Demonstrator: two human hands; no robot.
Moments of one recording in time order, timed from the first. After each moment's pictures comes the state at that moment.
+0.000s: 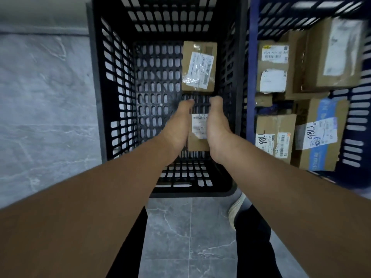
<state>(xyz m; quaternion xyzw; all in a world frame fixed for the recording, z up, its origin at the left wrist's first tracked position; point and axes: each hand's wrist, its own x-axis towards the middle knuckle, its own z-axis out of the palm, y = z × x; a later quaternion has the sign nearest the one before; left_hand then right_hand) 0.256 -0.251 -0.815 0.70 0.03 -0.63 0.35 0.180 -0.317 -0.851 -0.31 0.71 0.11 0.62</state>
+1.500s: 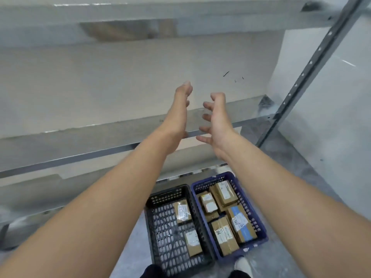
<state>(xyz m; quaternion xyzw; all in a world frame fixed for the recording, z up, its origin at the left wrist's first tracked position) 0.308 -0.328 -0.057 0.61 -0.32 -0.48 0.54 0.213 -0.365 -0.068 -0.45 0.52 -0.33 0.64</state>
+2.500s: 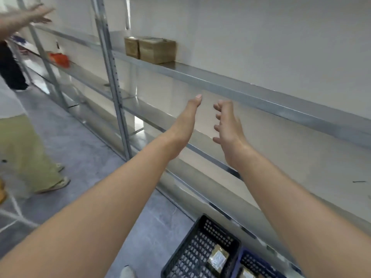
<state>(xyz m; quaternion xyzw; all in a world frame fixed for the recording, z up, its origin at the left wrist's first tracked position) 0.283 -0.079 0.090 0.74 -0.11 -0.13 0.65 0.252 -0.192 0.088 -0.74 0.15 -0.12 0.64</state>
